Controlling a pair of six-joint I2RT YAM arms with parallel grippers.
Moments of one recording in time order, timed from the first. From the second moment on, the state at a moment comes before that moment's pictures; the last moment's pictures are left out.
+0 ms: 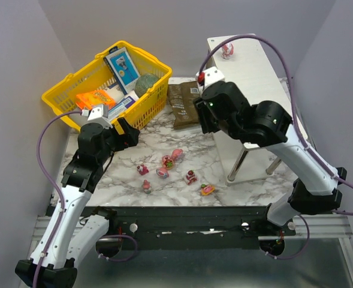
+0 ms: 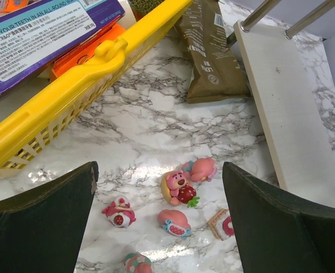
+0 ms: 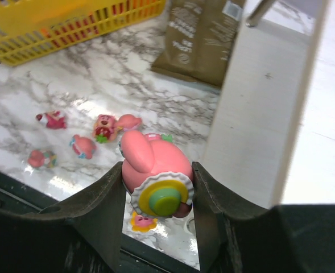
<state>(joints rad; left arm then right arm) -0.26 0.75 0.87 -0.47 0.00 -0.48 1.07 1.58 2.14 -1.24 0.56 0.26</state>
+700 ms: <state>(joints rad) -0.26 0.79 0.82 -0.41 0.05 -0.51 0.87 1.47 2.15 -1.34 0.71 0.33</state>
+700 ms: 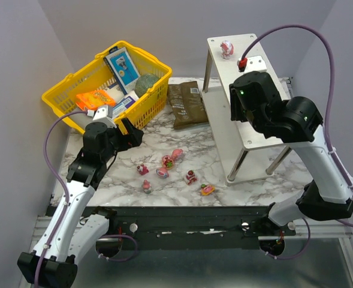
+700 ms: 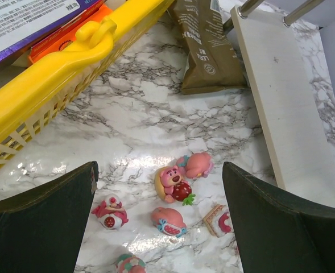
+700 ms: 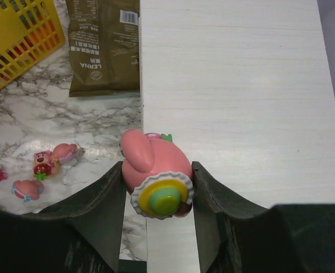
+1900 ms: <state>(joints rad) -0.26 0.82 0.82 -0.36 0.11 -0.48 0.81 1.50 2.07 -1.33 0.71 0.37</state>
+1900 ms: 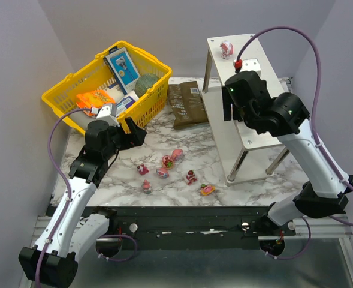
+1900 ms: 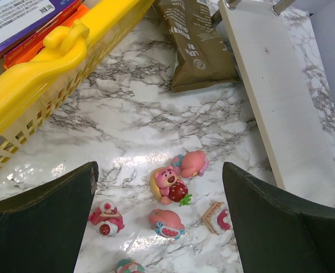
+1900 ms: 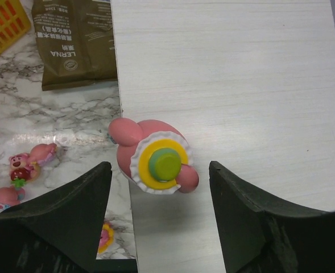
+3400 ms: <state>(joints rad) -0.26 0.83 0.83 -0.37 0.11 -0.45 0.44 1.20 1.75 -0.81 -0.13 -0.02</state>
